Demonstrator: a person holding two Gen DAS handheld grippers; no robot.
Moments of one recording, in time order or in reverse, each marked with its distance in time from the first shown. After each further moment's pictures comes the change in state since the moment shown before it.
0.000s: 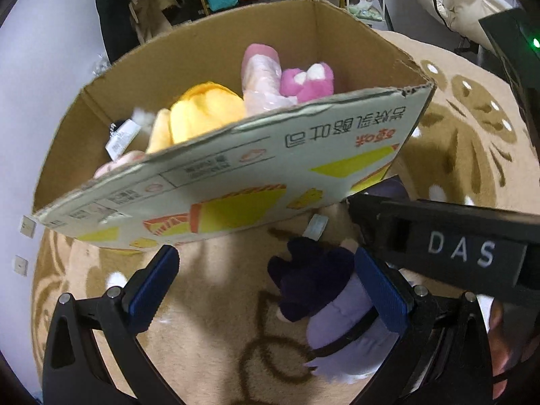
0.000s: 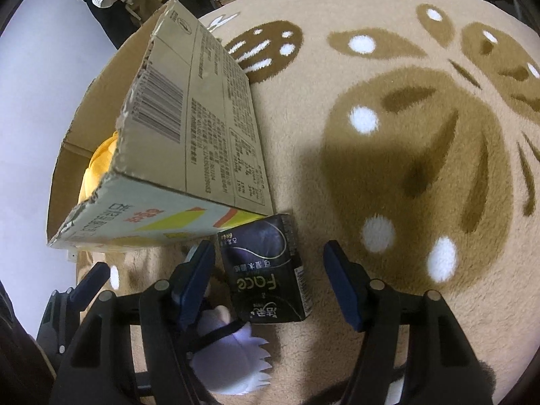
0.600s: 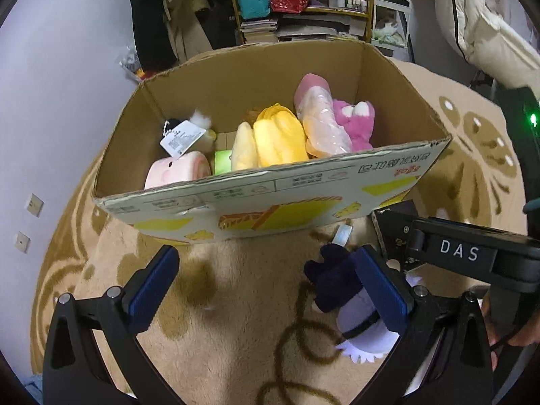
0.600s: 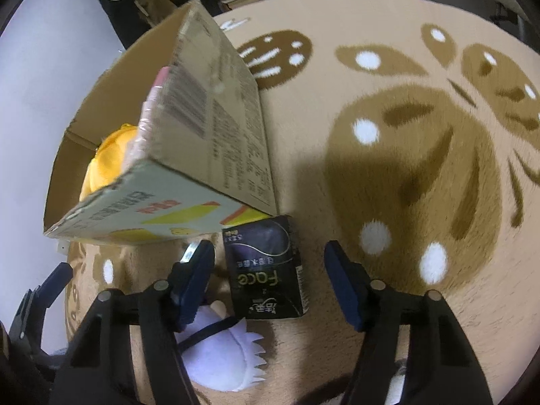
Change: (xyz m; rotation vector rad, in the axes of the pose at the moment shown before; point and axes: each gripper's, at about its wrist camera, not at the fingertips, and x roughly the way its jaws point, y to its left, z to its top) left arm -0.029 0.040 -0.002 -0.082 -0.062 0.052; right arm -0.001 0.019 -0.008 -0.046 -0.024 -0.029
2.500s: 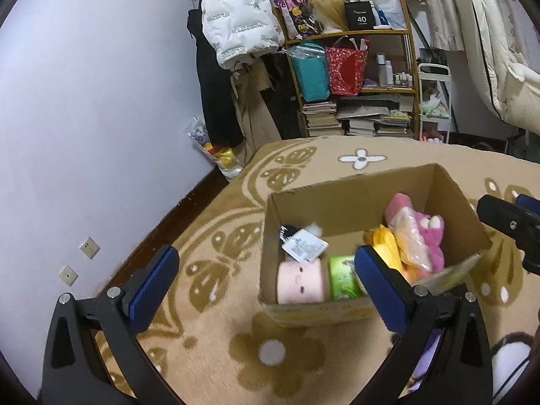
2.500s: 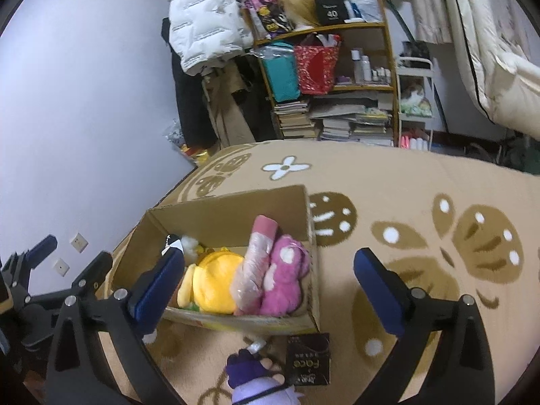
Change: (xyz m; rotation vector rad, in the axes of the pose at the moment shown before) left arm -0.075 0.079 0.031 -0.056 -0.339 0.215; right arm -0.106 0.067 0.014 -0.231 -0.488 0.018
